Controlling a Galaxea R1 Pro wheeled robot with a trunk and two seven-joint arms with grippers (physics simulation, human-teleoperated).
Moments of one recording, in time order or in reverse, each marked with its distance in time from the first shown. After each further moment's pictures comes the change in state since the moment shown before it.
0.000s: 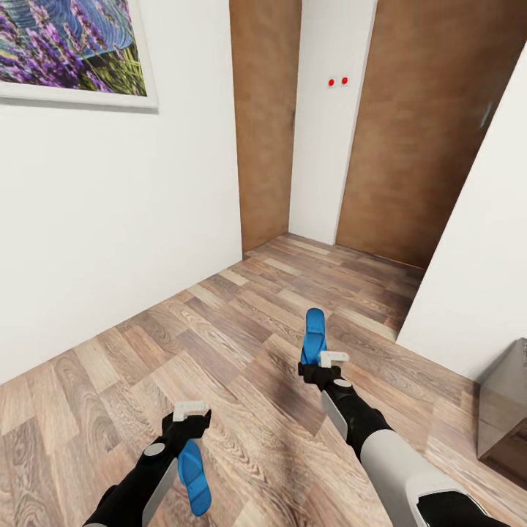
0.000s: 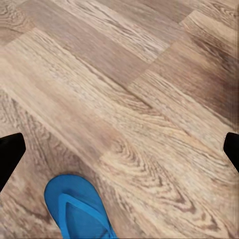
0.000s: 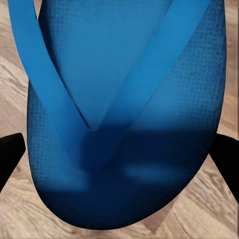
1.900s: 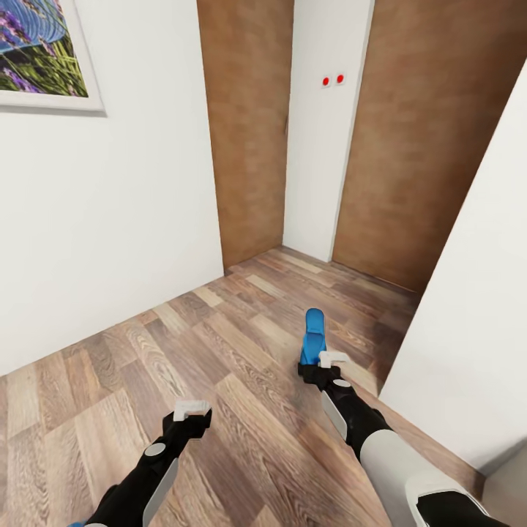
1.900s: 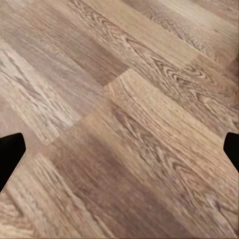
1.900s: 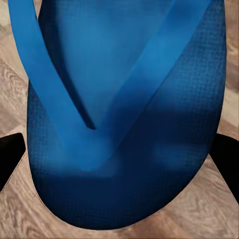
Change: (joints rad) left arm 0.000 -0.002 0.000 0.000 -0.001 -0.006 0.001; right arm 0.000 0.002 0.001 0.001 0.001 0.002 -0.001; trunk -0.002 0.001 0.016
